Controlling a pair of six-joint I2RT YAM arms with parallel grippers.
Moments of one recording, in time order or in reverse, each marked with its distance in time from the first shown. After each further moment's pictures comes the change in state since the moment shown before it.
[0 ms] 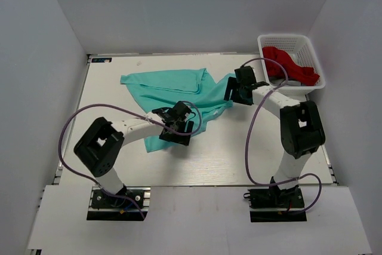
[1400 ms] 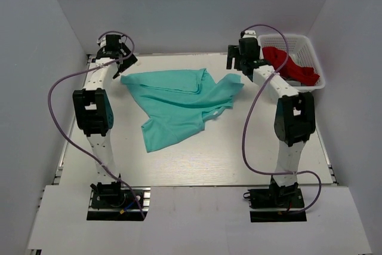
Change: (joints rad) left arm 0.768 0.530 0.965 -0.037 -0.103 -0.156; right arm -0.055 0.224 0.477 0.071 0.127 -0.300
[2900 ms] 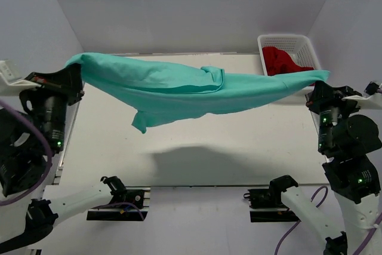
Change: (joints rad) left arm -0.865 -1.372 -0.274 -0.011 -0.742 0.221; right arm 0.081 -1.413 -0.435 -0.251 0.339 0.204
